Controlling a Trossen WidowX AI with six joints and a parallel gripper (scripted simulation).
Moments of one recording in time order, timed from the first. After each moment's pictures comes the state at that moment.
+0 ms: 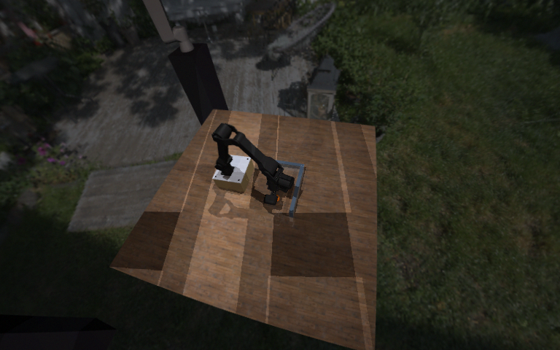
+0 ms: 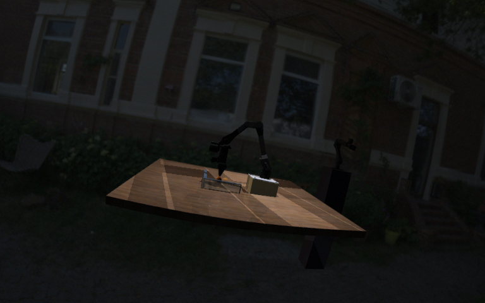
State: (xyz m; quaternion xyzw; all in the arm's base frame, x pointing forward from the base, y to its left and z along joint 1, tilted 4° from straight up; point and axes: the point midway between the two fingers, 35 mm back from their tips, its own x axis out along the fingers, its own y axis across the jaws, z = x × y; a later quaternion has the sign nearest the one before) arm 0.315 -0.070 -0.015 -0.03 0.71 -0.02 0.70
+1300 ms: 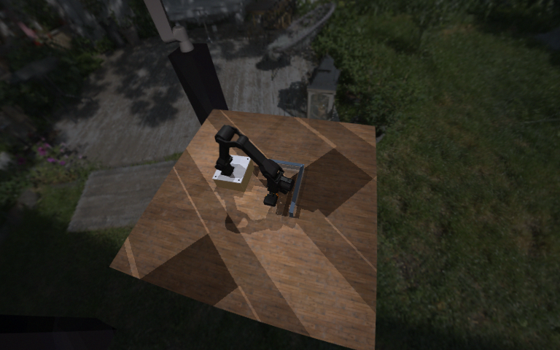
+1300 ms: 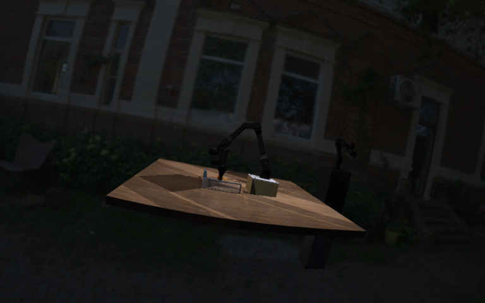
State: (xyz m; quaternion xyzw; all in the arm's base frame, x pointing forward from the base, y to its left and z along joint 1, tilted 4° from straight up) arm 0.309 -0.069 -0.031 -0.03 0.73 -0.01 0.69
